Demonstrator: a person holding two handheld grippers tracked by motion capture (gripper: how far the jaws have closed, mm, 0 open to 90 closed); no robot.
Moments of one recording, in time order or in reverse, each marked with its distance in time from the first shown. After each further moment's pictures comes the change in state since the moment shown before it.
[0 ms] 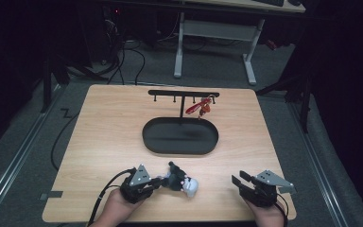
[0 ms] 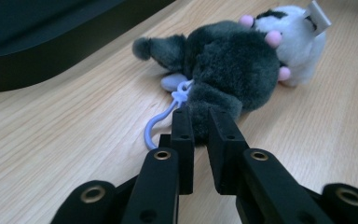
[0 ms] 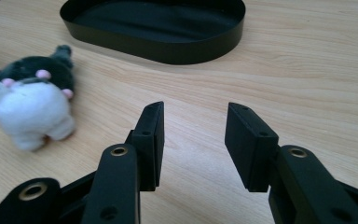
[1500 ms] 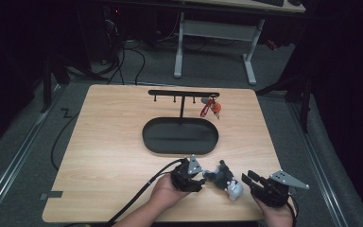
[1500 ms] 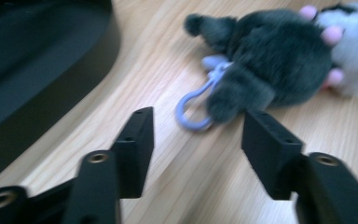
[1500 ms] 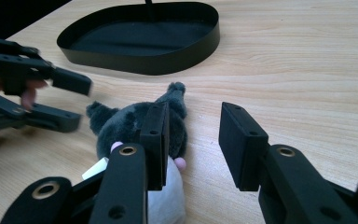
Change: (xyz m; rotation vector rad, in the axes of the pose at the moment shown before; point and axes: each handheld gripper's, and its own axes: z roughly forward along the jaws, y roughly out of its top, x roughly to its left) left arm -0.039 0.075 0.089 0.011 -0.007 0.054; right arm -0.028 -0.007 -0.015 -0.055 0.023 0.114
